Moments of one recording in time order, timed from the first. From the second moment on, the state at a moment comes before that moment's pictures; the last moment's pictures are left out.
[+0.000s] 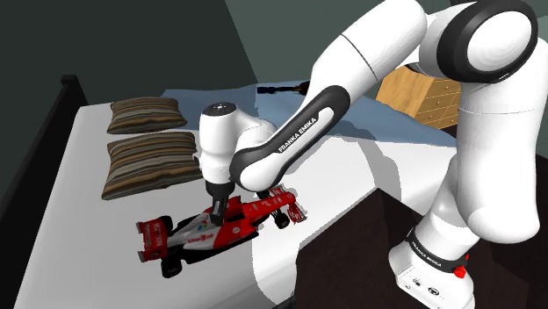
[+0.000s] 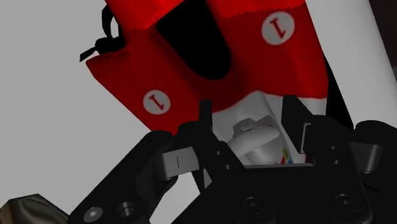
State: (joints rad) arm 0.41 0.41 0.34 -2.06 -0.21 2.46 0.03
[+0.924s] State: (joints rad) arm 0.40 0.35 0.36 -2.05 -0.17 2.40 0.01
